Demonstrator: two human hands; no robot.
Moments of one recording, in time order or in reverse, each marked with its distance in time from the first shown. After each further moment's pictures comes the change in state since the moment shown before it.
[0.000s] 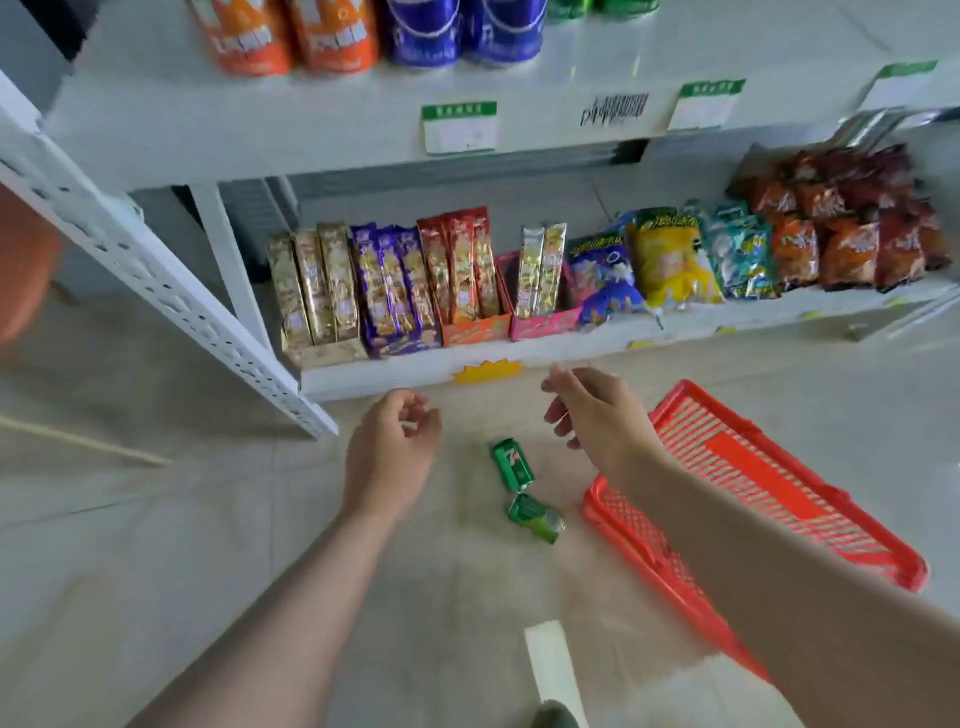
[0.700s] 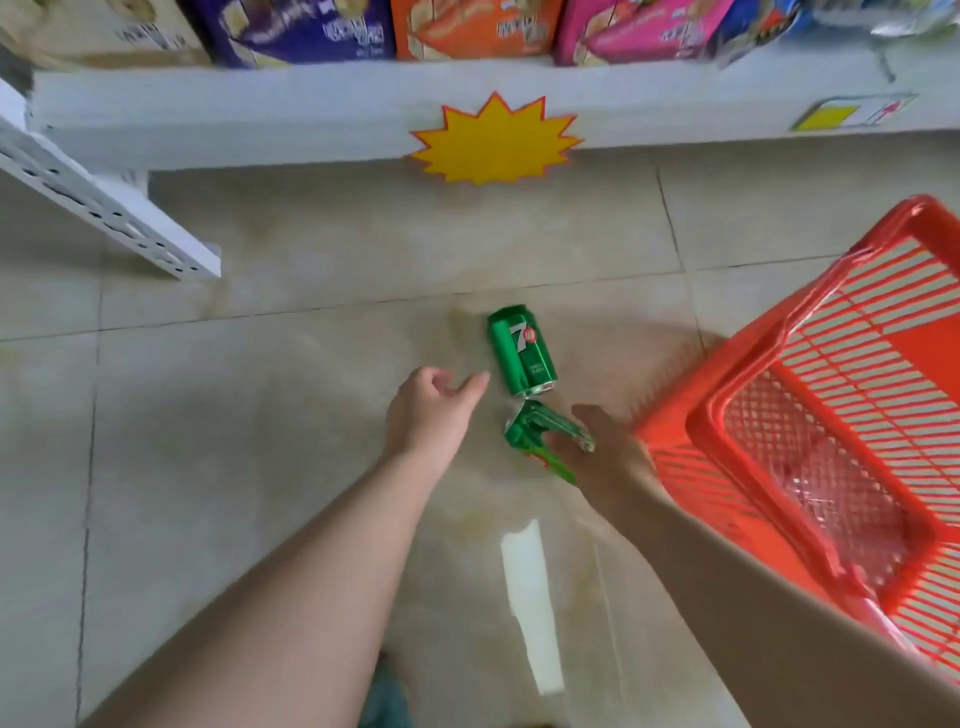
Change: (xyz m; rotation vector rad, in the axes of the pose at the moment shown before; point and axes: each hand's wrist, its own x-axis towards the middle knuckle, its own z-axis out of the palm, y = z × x) left_hand 0.068 -0.265 0.276 -0.030 -0.221 -0.471; right_hand 0.116 0.361 0.124 -0.430 -0.135 0.294
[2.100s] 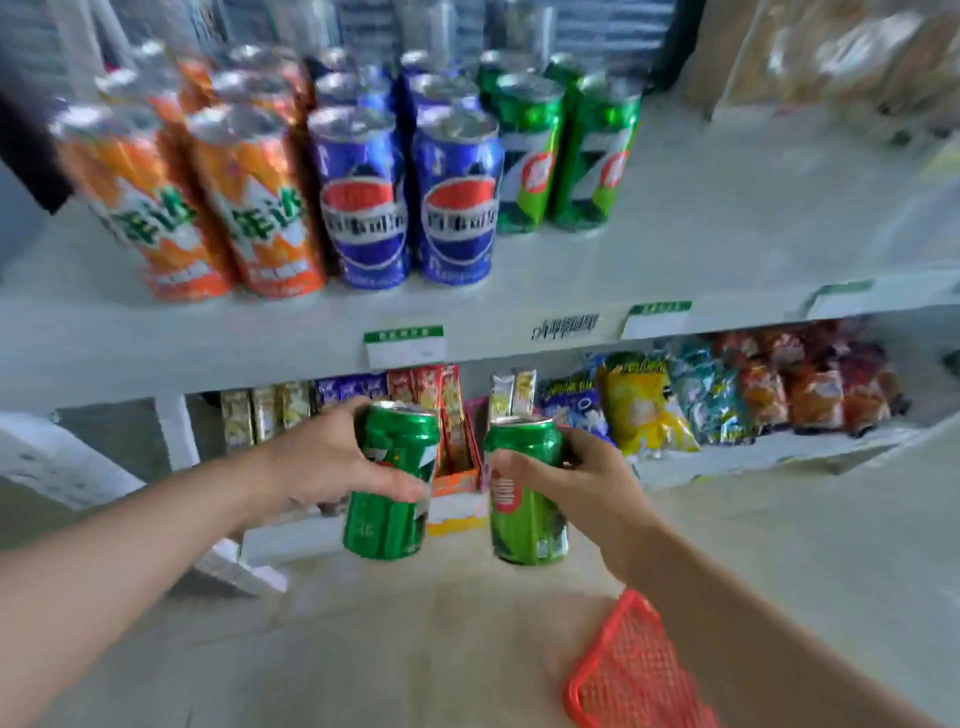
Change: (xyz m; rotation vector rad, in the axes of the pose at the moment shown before) left_hand -0.178 0.364 -0.299 0.141 -0.369 0.464; right_hand -0.160 -0.289 -0.317 0.655 -0.021 -0.343
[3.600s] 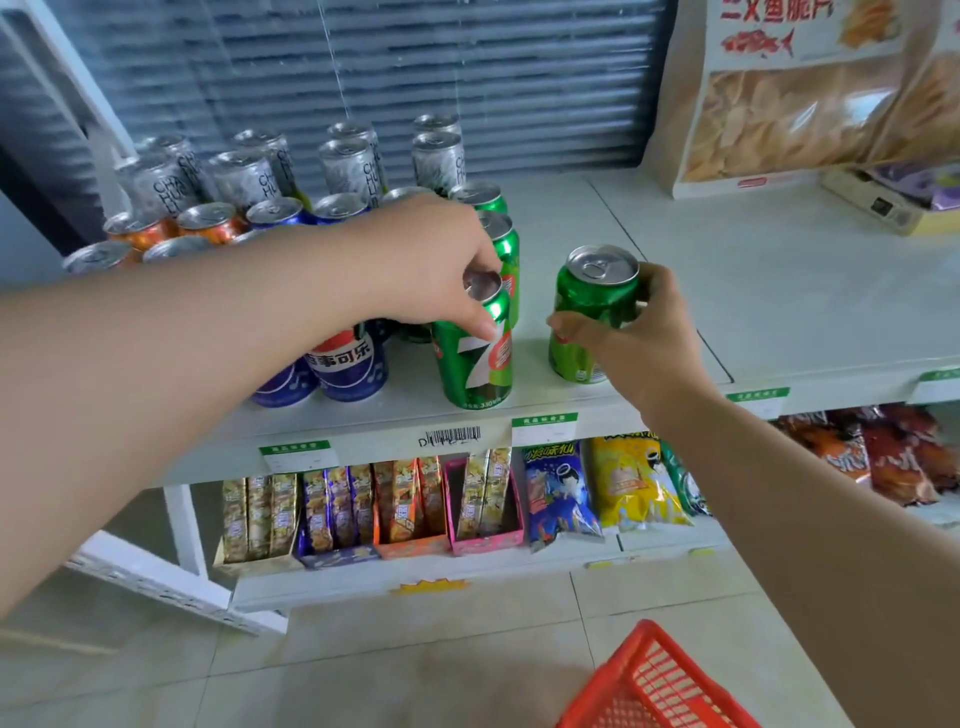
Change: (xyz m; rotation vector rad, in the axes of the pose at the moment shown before) left_hand 0.039 0.312 0.036 1.258 0.312 0.317; right_hand 0.077 -0.171 -0.161 -0.094 0.302 -0.459
